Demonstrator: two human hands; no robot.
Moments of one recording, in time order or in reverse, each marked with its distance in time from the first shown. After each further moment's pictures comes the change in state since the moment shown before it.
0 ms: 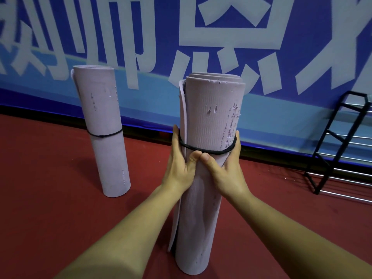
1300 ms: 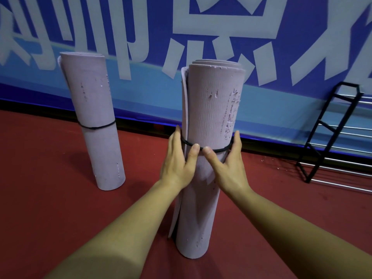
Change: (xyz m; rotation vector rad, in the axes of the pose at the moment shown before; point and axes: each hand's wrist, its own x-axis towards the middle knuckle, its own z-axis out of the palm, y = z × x) left_hand -0.008 -0.020 0.009 0.250 -0.004 0.027; right_hand -0.011 0.020 -0.009 -0.133 0.066 0.036
